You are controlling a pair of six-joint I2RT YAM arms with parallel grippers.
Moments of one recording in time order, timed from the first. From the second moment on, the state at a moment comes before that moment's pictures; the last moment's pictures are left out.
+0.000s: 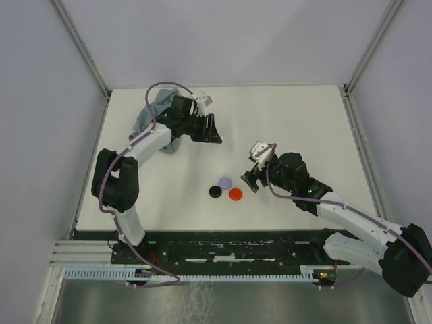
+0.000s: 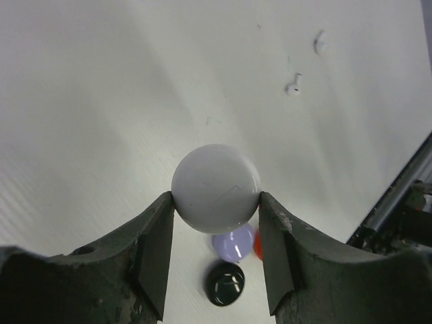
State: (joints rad) left arm -0.38 1.83 1.39 -0.33 0.50 -0.24; right arm 0.68 1.03 0.58 0.08 -0.11 -0.17
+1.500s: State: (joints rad) left arm -0.59 1.65 1.40 -0.72 0.65 -0.10; right arm 0.68 1.25 0.75 0.03 -0.52 -0.84
